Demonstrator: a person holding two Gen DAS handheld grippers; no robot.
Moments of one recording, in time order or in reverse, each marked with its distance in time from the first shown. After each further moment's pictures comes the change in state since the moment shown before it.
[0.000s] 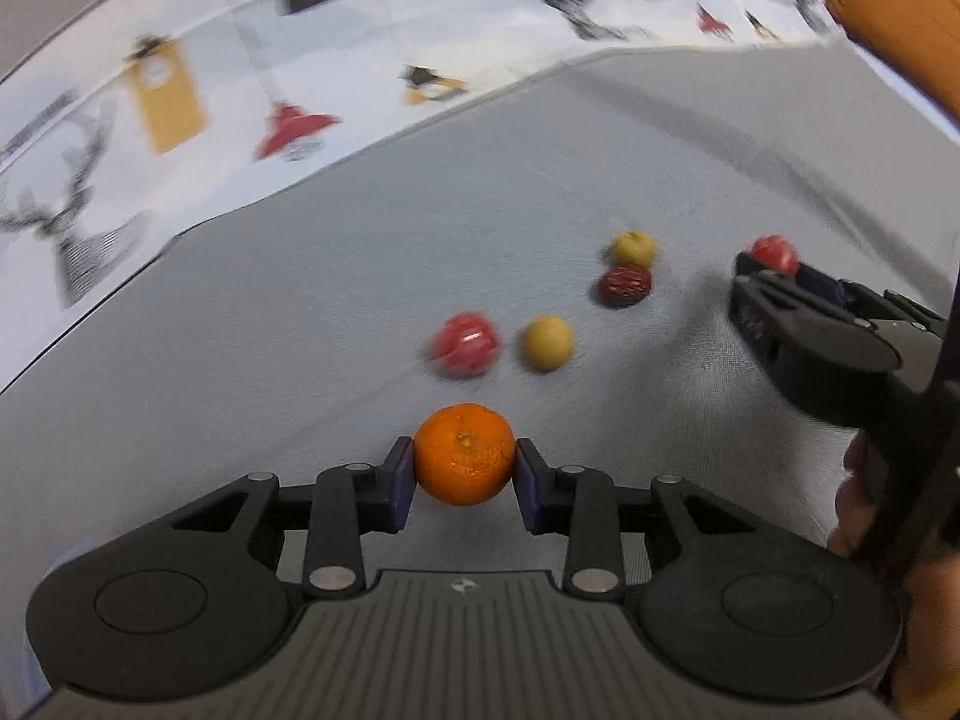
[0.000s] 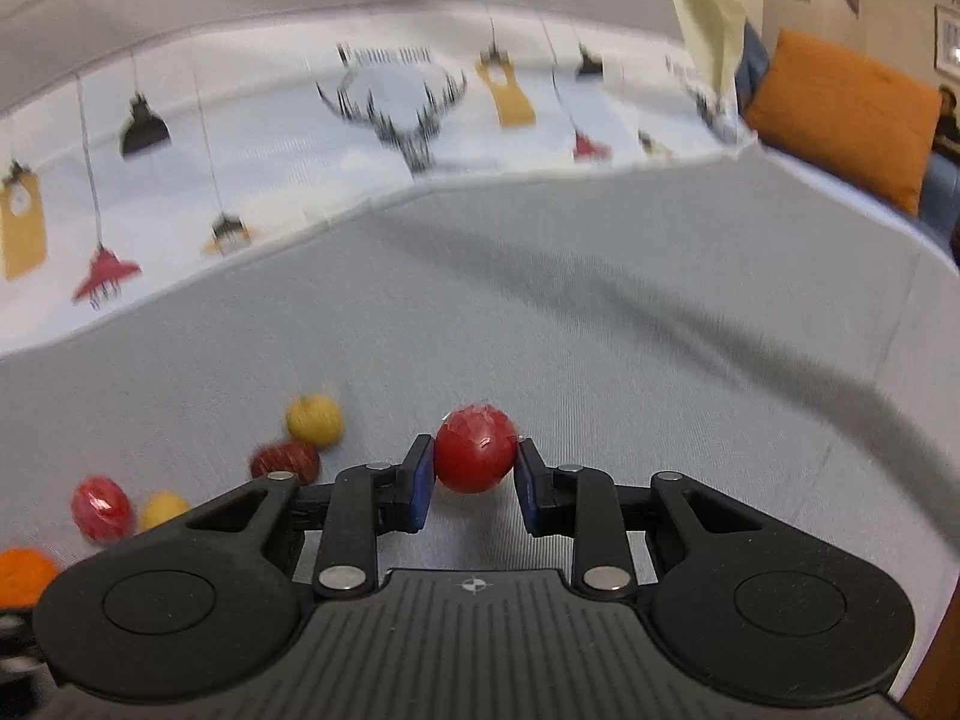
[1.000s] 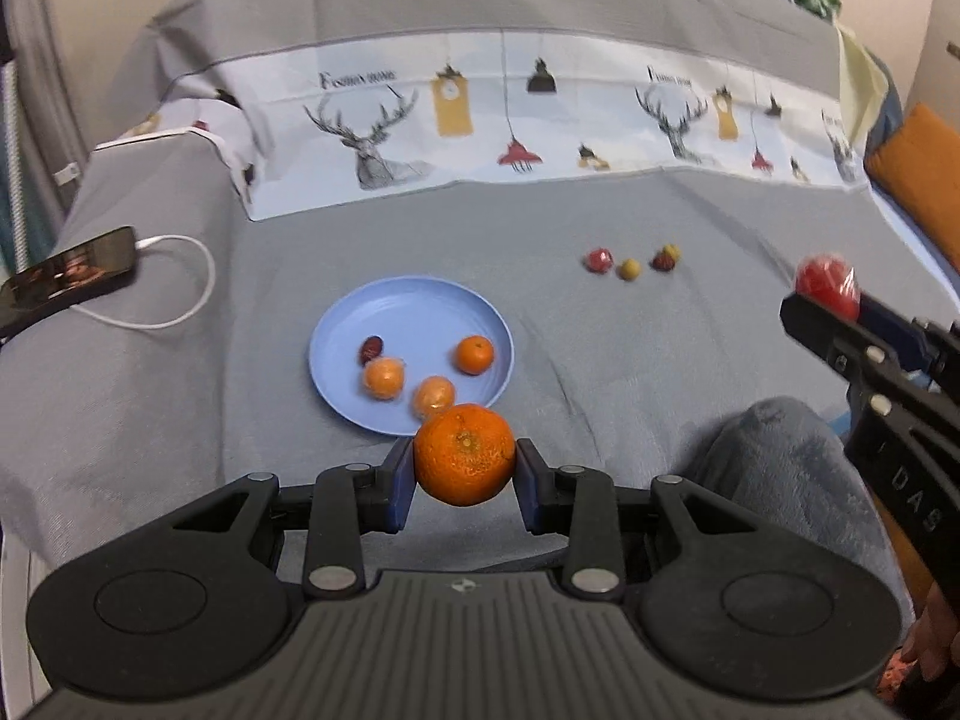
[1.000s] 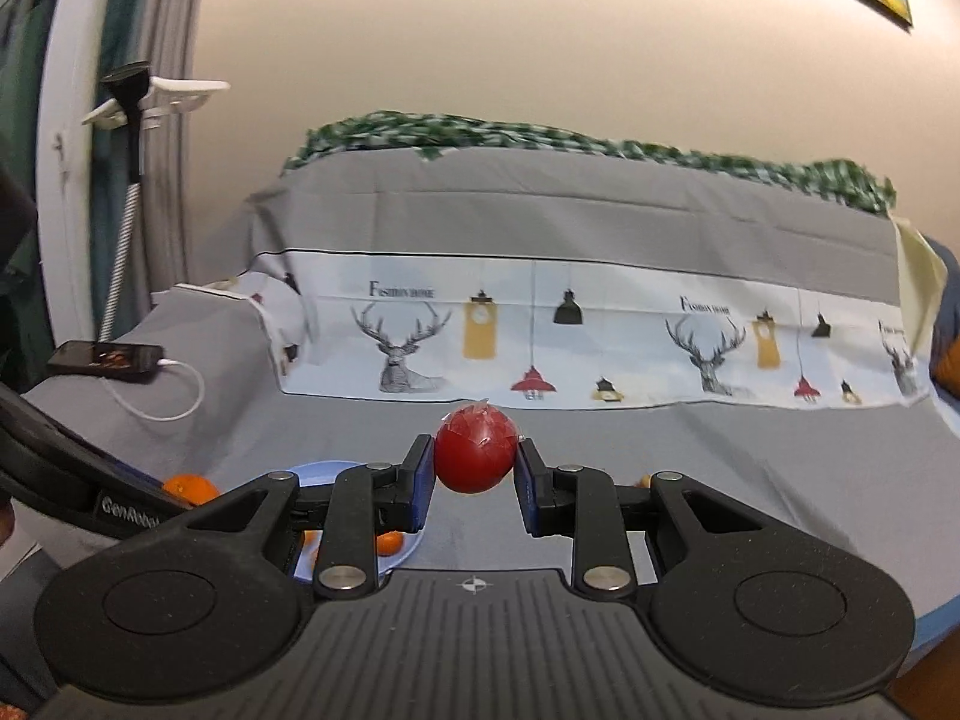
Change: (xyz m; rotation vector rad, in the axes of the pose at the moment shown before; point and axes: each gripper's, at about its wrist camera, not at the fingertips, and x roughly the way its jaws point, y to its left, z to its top) left arm -0.323 0.076 -0.219 -0.298 -0.132 0.078; right arm -0.424 -0.009 -0.037 -0.342 -0.256 0.559
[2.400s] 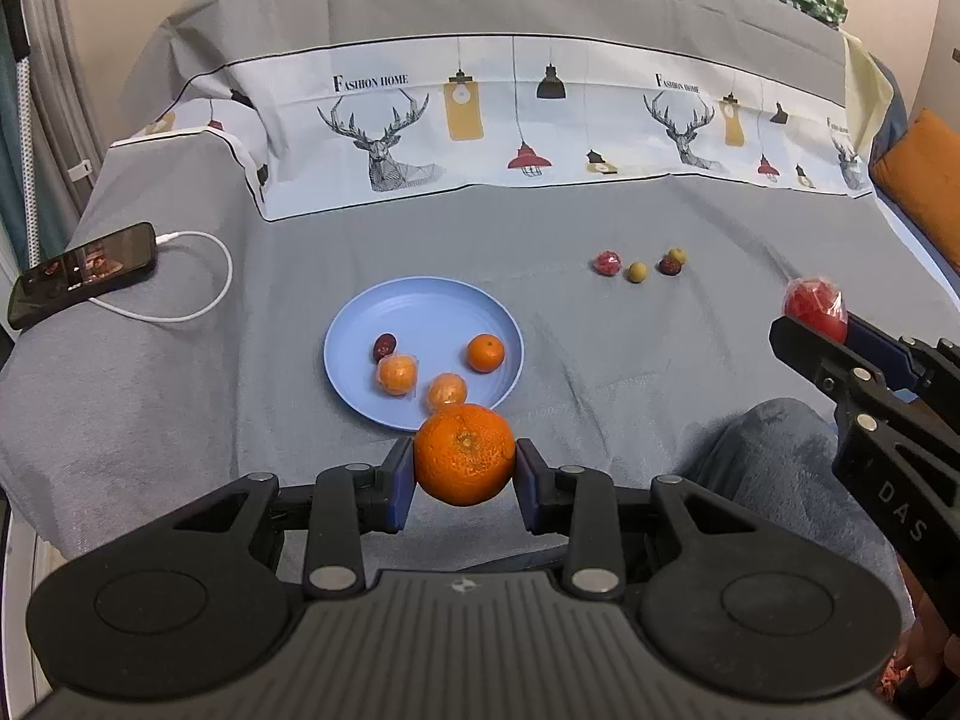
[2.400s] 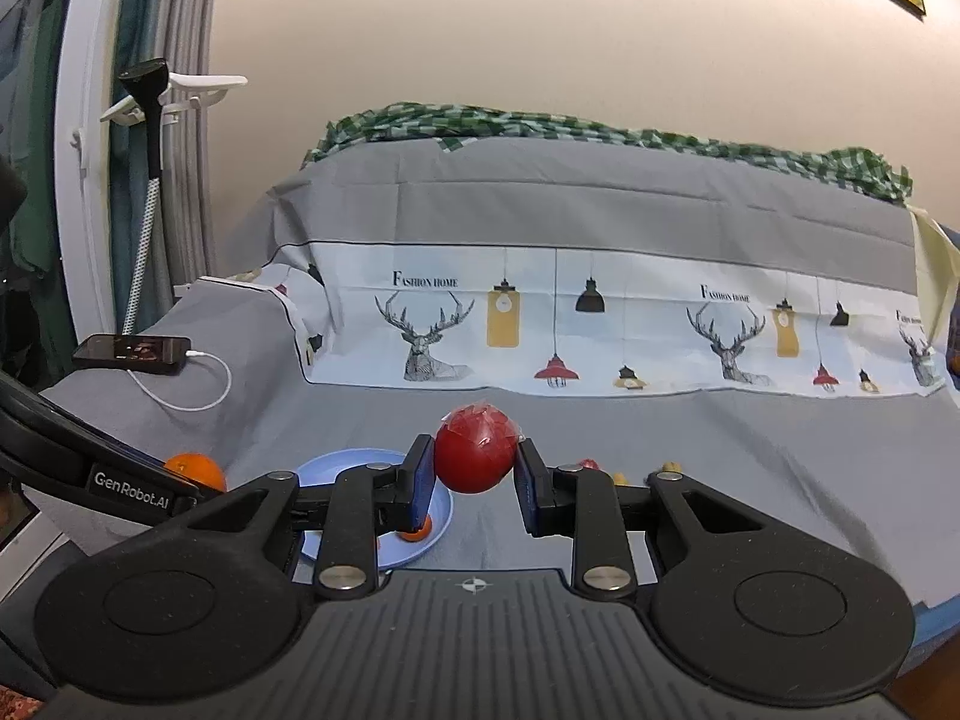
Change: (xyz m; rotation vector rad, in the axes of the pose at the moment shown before) left arm -0.005 0.006 -0.001 0.001 0.007 0.007; right arm 0.001 0.000 0.000 0.015 0.028 0.037
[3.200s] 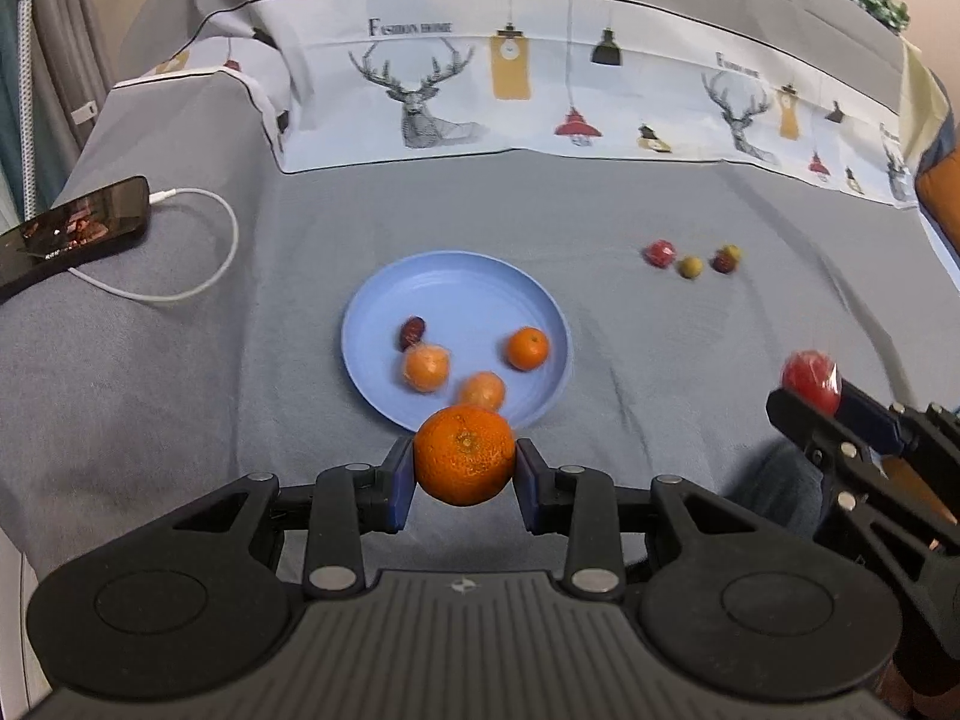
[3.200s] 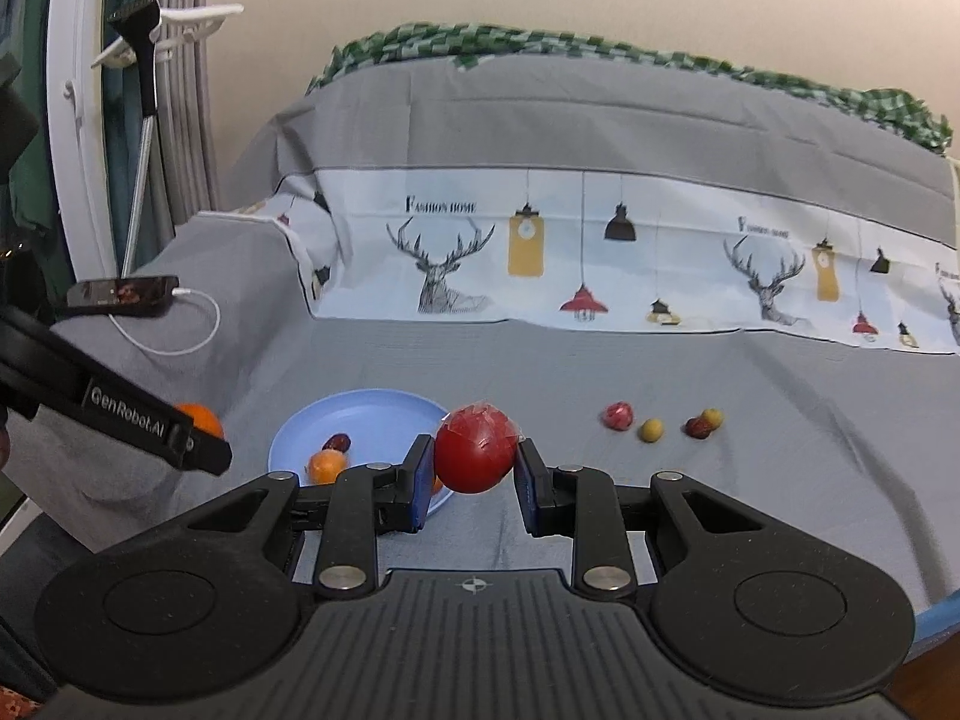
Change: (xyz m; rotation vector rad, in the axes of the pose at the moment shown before) left arm 0.062 0.031 0.033 -0.084 0.099 0.032; right arm 0.070 -0.003 -0.013 -0.006 0.145 0.055
